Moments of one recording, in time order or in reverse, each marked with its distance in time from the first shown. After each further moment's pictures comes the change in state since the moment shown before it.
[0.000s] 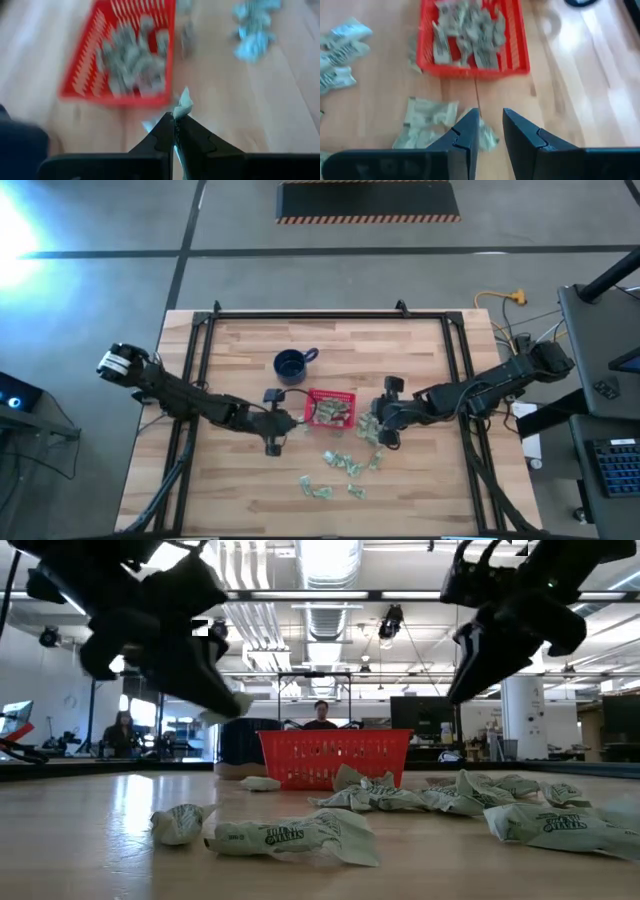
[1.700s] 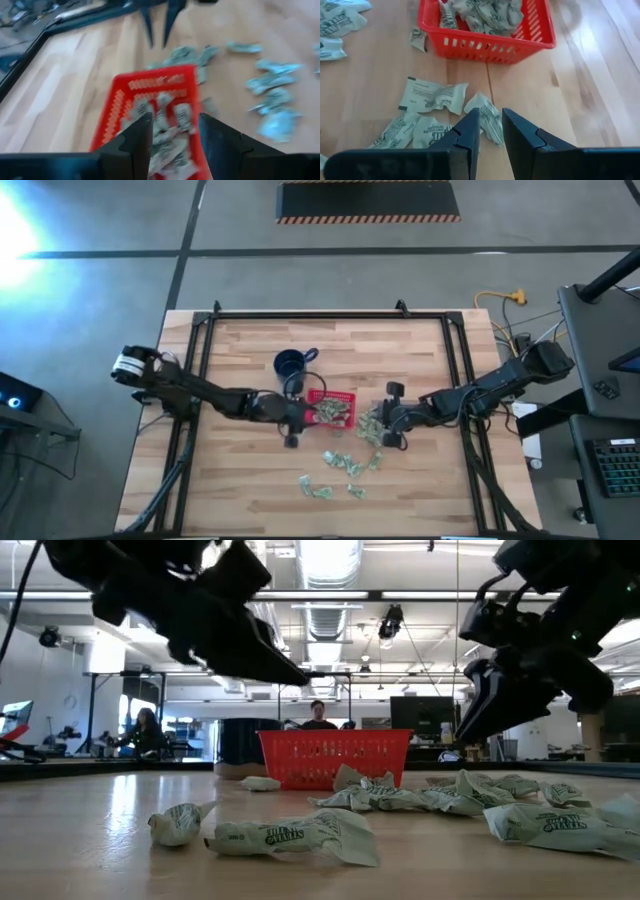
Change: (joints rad) left arm 0.129 0.120 0.035 0.368 0.147 0.187; right arm 0.003 0.000 -0.251 0.362 -0.017 -0.060
